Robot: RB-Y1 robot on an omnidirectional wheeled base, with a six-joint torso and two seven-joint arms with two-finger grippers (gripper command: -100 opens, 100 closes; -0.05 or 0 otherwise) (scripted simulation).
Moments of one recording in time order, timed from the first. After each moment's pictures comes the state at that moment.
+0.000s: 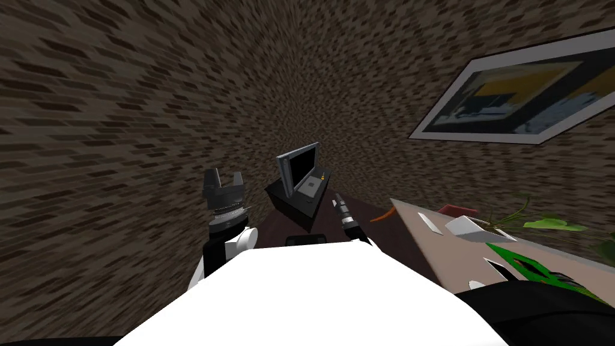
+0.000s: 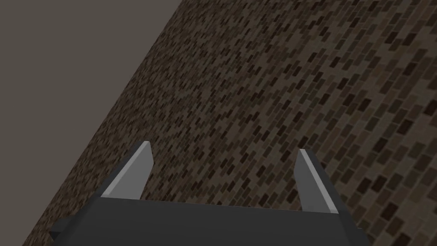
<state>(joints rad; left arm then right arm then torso) 0.52 -0.02 0.05 -2.37 0.03 -0.58 -0.07 0.55 -0.32 0.22 -1.89 -0.19 -0.37 0.03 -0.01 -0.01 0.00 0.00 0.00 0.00</state>
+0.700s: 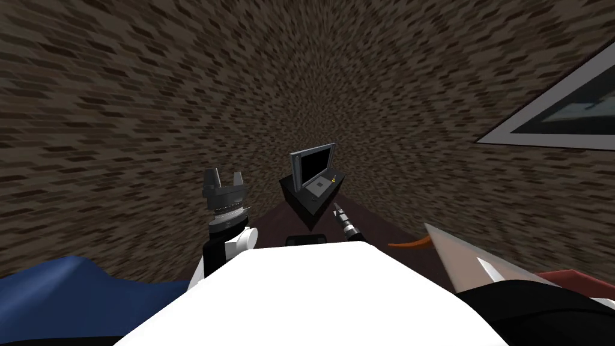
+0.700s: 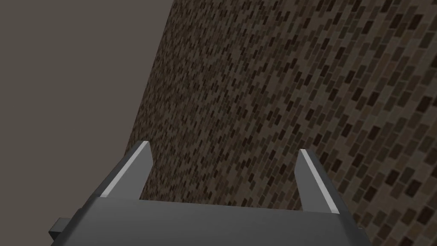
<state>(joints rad) 0.52 -0.02 0.05 -2.37 0.03 -0.58 -0.07 0.58 -0.43 0.28 -1.78 -0.23 -0.28 0.10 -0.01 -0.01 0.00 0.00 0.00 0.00</state>
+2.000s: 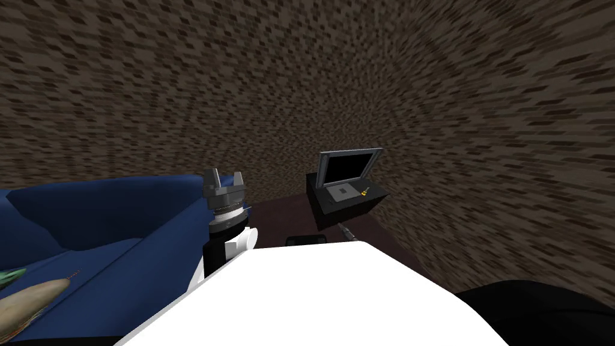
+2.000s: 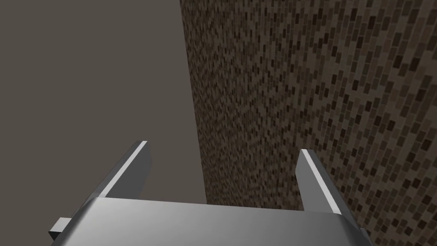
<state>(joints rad) 0.52 -0.02 0.05 -2.37 0.03 -0.58 -0.07 0.57 -0.63 0.40 -1.54 -0.30 -0.11 0.23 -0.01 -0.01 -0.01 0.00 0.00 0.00</state>
